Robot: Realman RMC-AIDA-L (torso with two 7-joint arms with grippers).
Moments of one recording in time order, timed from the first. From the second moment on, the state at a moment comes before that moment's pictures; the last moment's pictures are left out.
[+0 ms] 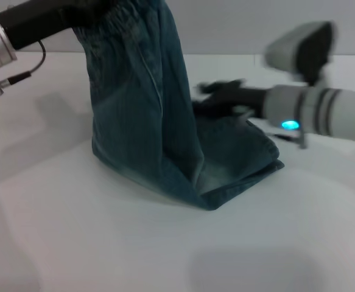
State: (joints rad) left arm -0.66 -2.05 0.65 0.70 1.62 1.47 -1.48; right arm 0.71 2.07 -1.59 -0.53 -1.25 -0.67 1.52
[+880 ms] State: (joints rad) left arm -0.69 -2.07 0.98 0.65 1.46 1.34 -1.48; right arm 0.51 2.07 -0.92 -0.55 -1.24 -0.69 1.29
